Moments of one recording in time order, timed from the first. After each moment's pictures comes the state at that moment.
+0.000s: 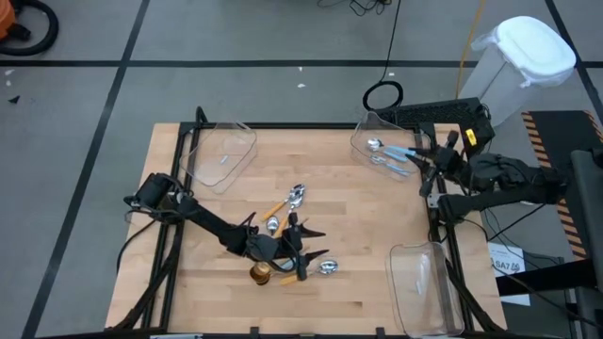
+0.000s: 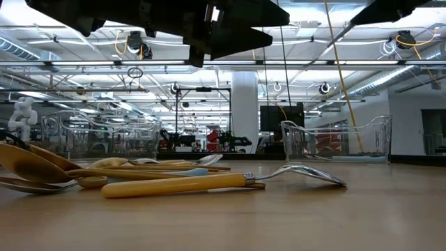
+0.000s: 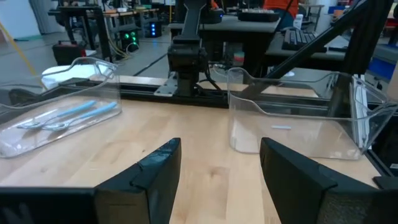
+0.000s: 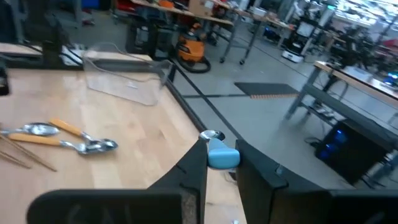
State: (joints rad) left arm -0.40 1.91 0.96 0.83 -0.53 -0.08; right arm 0.11 0.38 0.74 -0.68 0.68 -0.09
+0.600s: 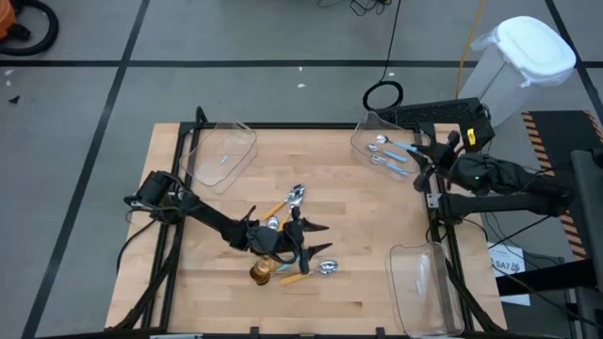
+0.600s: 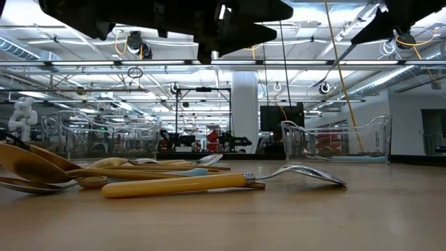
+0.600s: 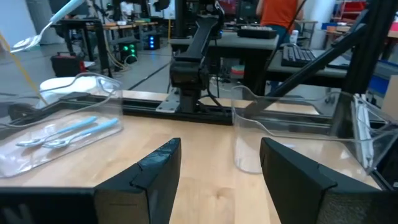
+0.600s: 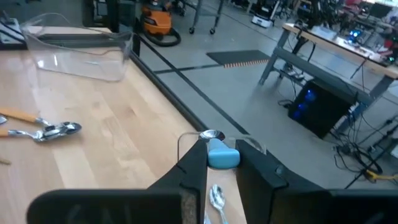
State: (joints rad) left arm -0.36 1.90 0.96 0.90 -0.47 -0.05; right arm -0.05 0.38 0.69 -0.72 0.68 0.01
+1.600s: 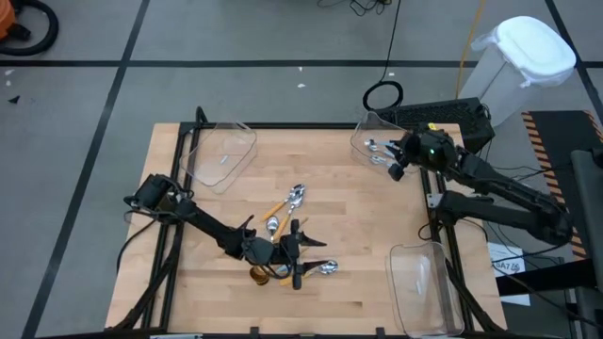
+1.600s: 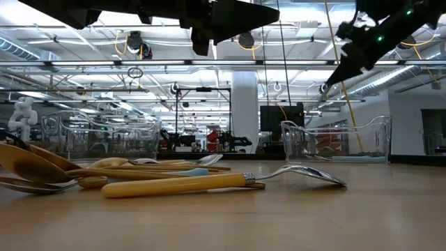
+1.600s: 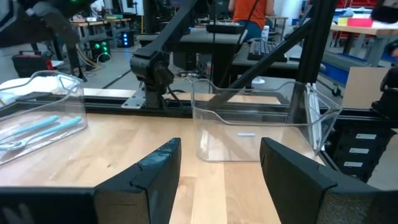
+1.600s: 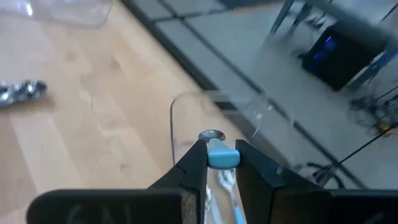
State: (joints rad) left arm -0.44 1.90 0.96 0.89 -0.45 -0.06; right arm -0.60 0.66 0.57 -0.45 0.17 -0.14
